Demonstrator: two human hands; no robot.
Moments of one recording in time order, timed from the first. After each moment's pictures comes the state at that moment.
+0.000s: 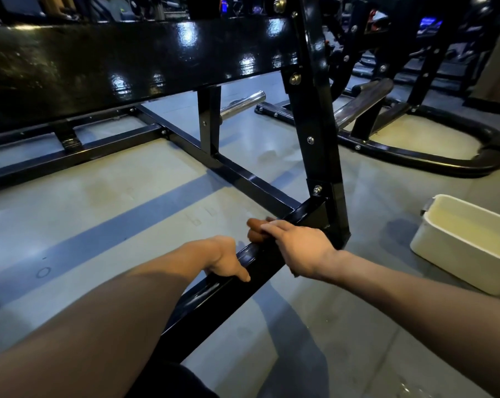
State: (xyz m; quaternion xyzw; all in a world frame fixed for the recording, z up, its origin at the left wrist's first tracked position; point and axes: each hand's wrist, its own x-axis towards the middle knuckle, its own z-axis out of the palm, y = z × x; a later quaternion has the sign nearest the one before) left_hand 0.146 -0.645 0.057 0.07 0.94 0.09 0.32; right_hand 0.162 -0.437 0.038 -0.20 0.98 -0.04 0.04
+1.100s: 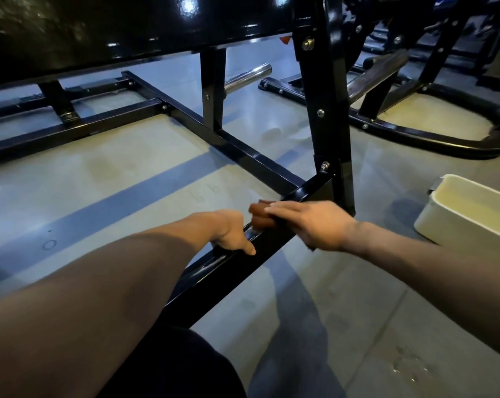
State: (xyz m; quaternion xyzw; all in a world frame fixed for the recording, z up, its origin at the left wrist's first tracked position) left_hand 0.148 -0.645 0.058 0.09 0.94 0.08 0.31; right_hand 0.169 -0.414 0.046 -0.36 0.93 -0.01 -0.04
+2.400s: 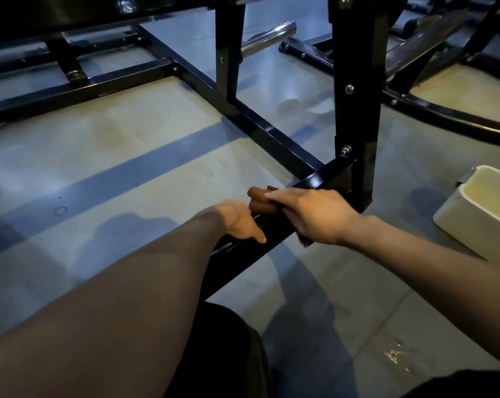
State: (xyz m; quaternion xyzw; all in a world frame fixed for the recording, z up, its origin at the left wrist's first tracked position) left_hand 0.163 -0.641 0.064 -0.02 0.93 0.16 0.33; right_hand 0.165 -0.447 0.064 -0.32 0.95 -0.05 0.01
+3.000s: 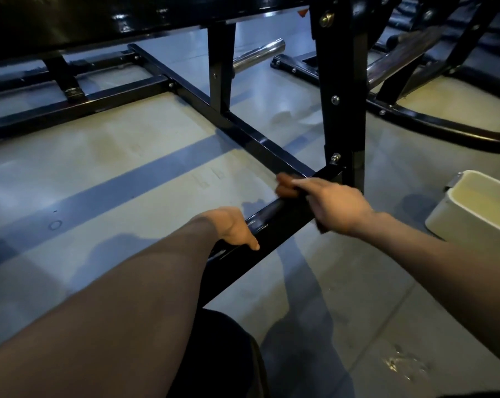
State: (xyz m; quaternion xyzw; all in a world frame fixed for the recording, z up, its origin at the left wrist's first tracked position) left_hand 0.163 -0.638 0.066 -0.02 0.93 0.14 0.34; right_hand 0.144 -0.398 0.052 -0.21 0.97 -0.10 -0.04
